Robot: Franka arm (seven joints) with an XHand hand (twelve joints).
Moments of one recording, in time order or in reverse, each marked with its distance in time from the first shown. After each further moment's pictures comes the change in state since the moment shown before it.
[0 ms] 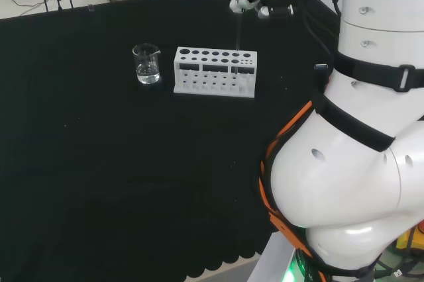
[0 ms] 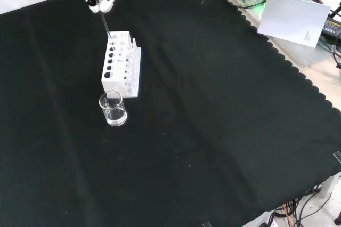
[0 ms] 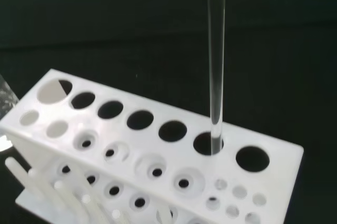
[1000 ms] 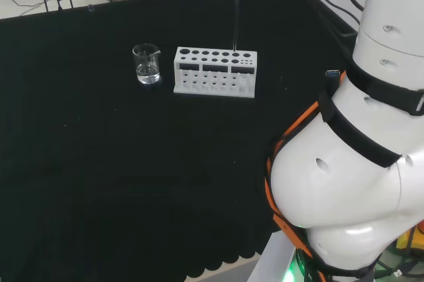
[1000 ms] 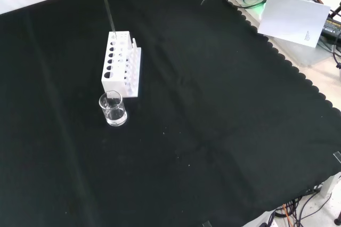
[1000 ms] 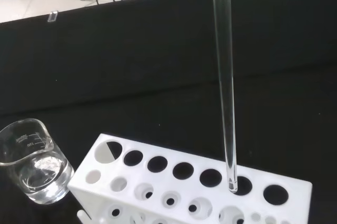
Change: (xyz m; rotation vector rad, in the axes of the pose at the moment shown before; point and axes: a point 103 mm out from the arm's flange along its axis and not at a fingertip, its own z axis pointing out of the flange) arm 0.034 -0.037 -0.078 -0.041 0.047 0.092
